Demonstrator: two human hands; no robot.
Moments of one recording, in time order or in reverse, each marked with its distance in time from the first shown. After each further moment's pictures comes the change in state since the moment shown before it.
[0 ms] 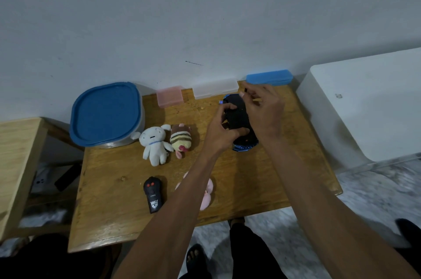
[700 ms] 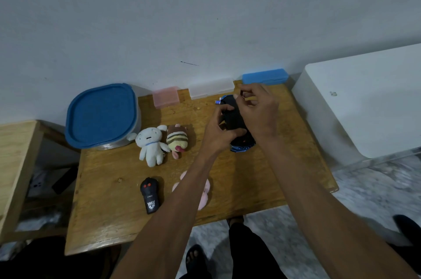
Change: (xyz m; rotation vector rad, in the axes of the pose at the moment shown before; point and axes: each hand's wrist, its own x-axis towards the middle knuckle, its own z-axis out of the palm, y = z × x) left_hand -0.002 -0.003 0.005 -0.014 0.003 -0.003; right_hand -0.003 0.004 -0.004 0.045 -0.022 -0.039
